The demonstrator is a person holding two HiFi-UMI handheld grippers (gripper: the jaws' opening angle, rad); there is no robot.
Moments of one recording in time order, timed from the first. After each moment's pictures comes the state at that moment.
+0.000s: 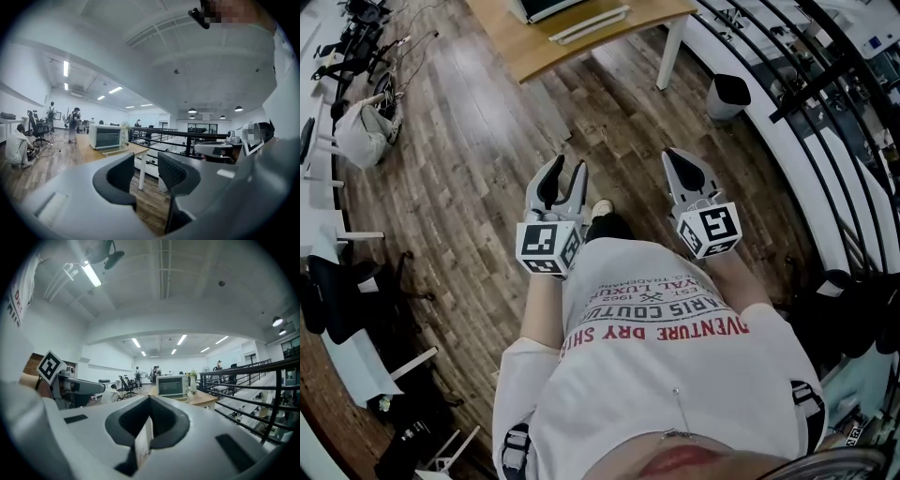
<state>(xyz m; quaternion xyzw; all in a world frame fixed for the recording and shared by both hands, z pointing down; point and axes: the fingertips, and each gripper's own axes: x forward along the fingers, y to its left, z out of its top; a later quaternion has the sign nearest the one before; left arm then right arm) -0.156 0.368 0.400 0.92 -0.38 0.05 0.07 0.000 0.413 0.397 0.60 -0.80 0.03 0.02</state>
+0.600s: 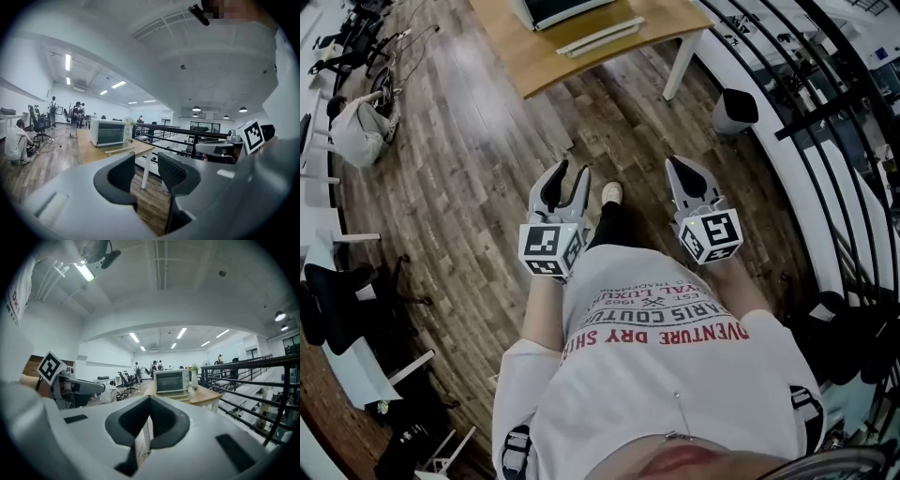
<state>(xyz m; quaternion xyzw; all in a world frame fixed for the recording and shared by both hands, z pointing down) -0.149 0.279 0.417 0.92 -0.39 0.07 0.09 0.011 0.324 0.410 0.59 -0.80 0.06 0.04</state>
